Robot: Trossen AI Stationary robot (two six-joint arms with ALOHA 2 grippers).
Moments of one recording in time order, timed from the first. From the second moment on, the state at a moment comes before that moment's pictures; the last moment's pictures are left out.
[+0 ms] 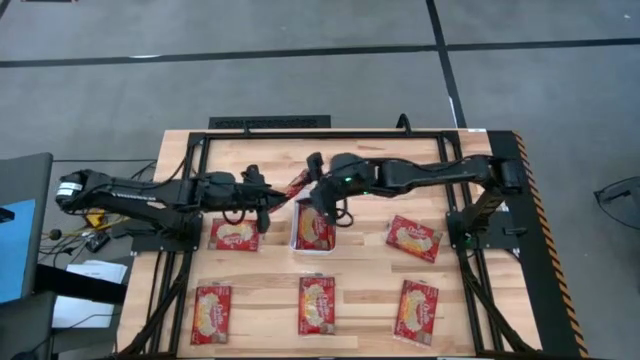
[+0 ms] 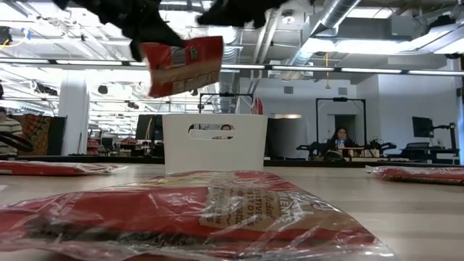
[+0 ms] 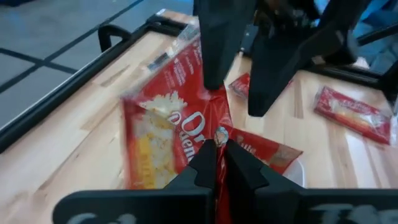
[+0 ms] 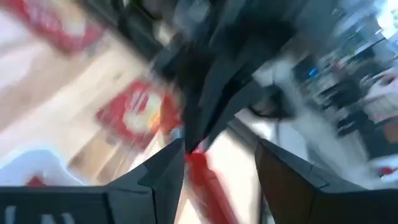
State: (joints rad) left arm 0.00 1.00 0.69 0.04 -0.25 -0.23; right arm -0.06 1.70 1.40 -0.15 -0.02 -0.76
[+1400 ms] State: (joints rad) left arm -0.12 1.04 0.76 -0.12 -0.36 -0.14; right arm -0.21 1.67 1.45 -0.48 -0.42 -0.62
